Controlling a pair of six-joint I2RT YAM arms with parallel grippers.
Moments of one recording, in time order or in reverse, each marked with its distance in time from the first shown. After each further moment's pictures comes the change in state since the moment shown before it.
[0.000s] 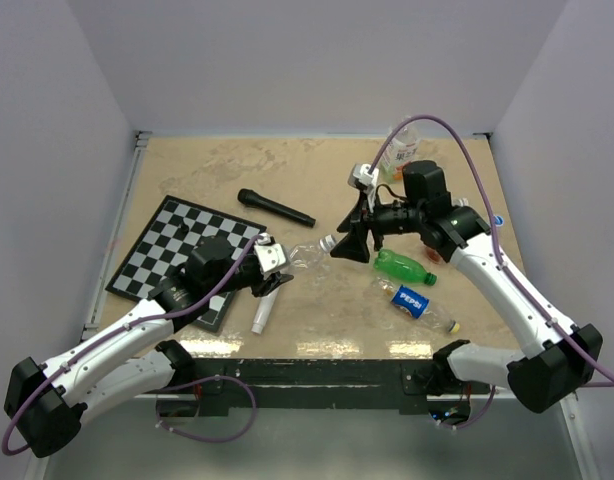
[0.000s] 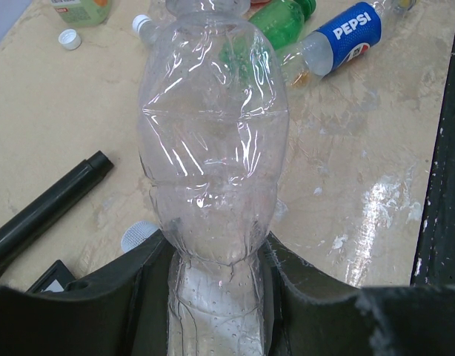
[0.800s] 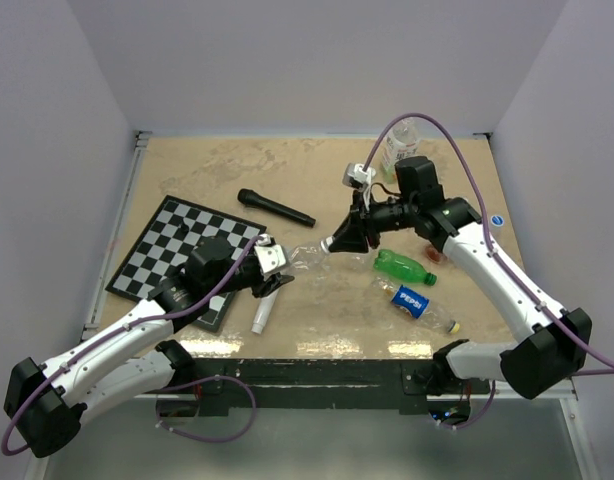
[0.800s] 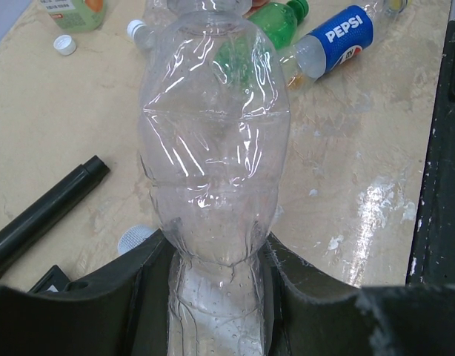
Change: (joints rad) left arm 0.000 -0.002 0.000 0.002 0.006 0.001; right arm -0.009 0.070 0.010 -0.001 -0.074 0.043
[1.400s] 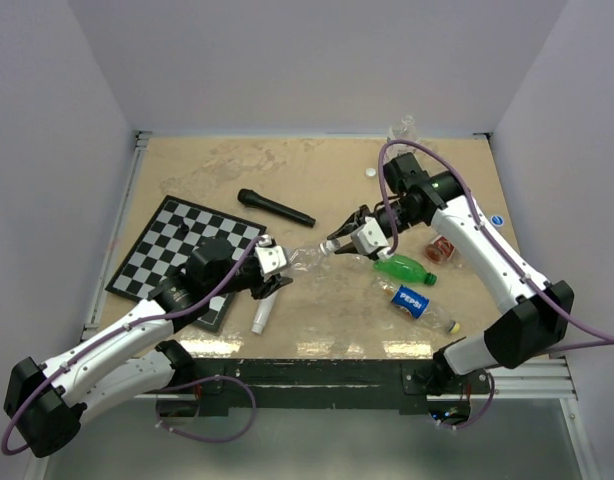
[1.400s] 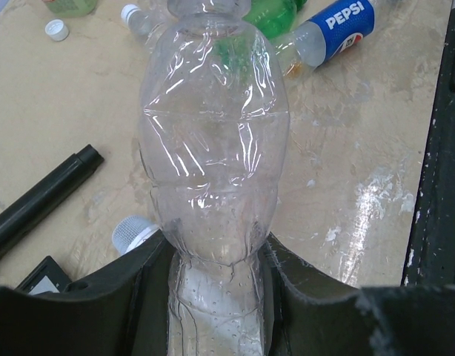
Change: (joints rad) left arm -0.003 0.000 0.000 -0.027 0.005 -0.001; right arm 0.001 0.161 0.238 -0.626 -0.140 -1.689
